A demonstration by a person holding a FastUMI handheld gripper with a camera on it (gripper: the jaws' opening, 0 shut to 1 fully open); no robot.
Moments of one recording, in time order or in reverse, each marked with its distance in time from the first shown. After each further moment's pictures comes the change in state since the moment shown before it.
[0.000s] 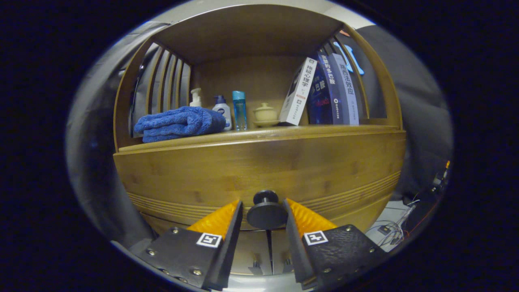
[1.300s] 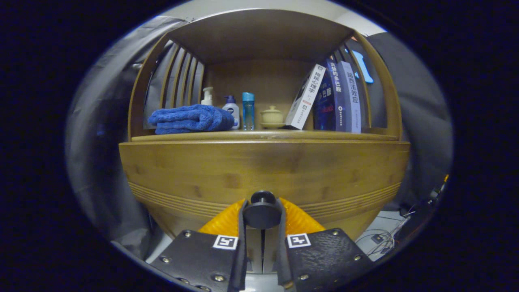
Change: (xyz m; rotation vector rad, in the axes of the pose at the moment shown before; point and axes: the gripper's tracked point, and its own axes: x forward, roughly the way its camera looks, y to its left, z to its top) arm -0.032 -0.006 -0.004 -0.084 -0.013 0.038
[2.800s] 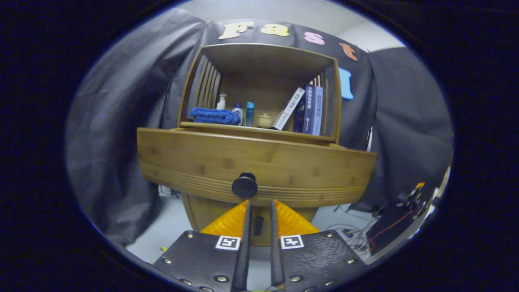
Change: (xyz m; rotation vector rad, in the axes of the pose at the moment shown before) arm -0.221 -0.021 -0.028 -0.021 -0.001 -0.024
